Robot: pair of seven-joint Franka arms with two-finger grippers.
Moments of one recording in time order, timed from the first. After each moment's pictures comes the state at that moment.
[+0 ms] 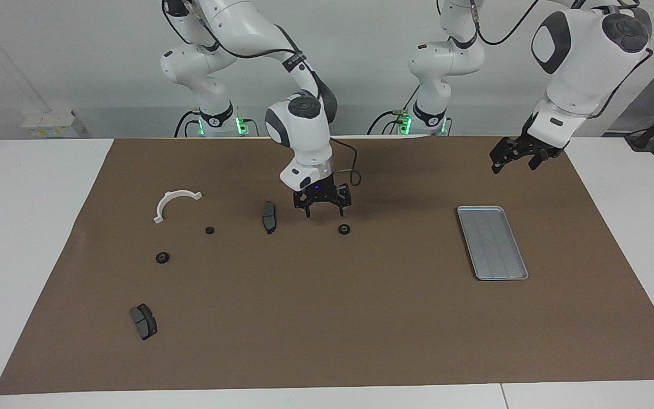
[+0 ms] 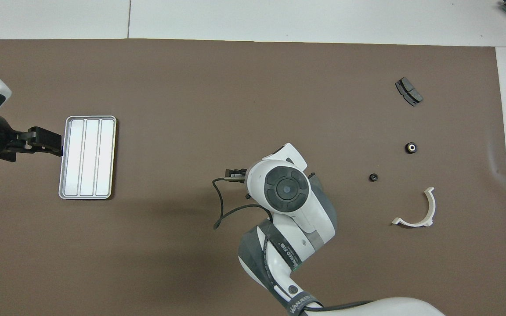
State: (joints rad) left arm 0.01 -0.02 -0.06 -1.73 -0.02 1.65 -0.10; right arm 0.64 0.31 0.00 -1.94 0.01 2.47 0.73
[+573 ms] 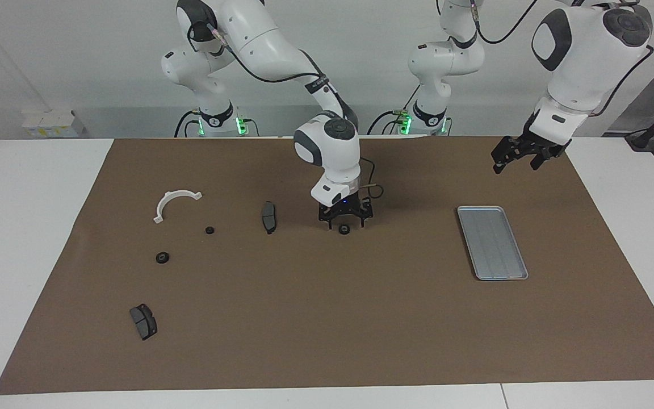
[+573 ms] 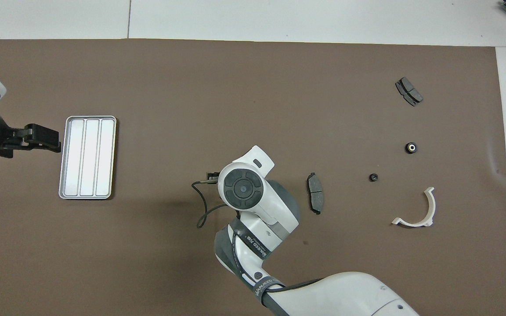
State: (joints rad) left arm 0.01 -0.03 -0.06 -1.72 -0.02 1.68 -0.10; right arm 0.70 0.51 0.00 -1.81 -0.07 2.50 0.77
